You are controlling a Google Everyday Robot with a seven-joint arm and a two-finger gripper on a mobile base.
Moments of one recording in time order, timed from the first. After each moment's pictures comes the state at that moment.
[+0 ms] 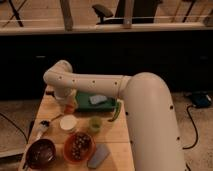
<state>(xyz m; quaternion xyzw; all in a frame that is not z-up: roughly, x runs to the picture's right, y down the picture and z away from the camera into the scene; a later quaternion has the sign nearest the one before) -0.208 0.116 0.772 -0.16 -0.34 -0.80 0.48</state>
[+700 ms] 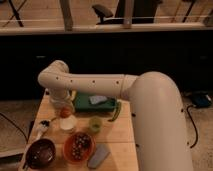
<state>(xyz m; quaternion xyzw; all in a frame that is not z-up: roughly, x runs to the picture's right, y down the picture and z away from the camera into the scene) -0.217 0.129 0.731 -0.16 -0.36 -0.78 0.49</state>
